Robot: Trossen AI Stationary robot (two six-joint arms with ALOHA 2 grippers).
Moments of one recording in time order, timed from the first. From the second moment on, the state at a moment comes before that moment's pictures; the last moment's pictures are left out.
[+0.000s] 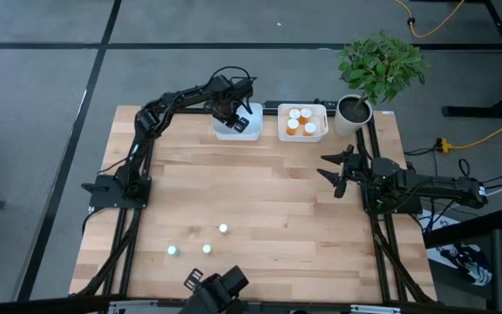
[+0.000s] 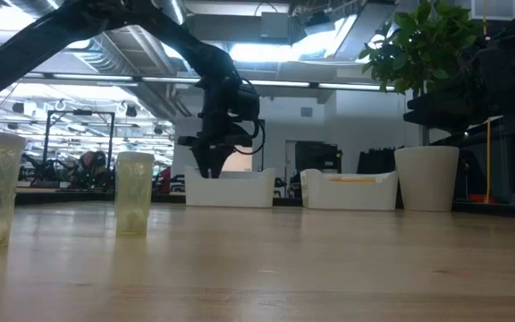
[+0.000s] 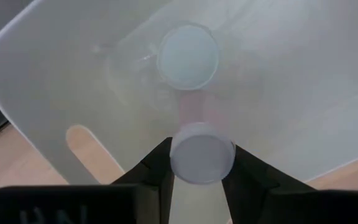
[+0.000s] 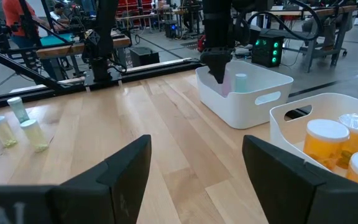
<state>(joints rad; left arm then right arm) 0.67 2.19 1.87 -1.18 -0.09 -0.33 -0.12 0.15 0.01 0.04 0.21 0.13</state>
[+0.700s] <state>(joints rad) 0.67 2.19 1.87 -1.19 -0.09 -0.33 -0.12 0.15 0.01 0.04 0.21 0.13</state>
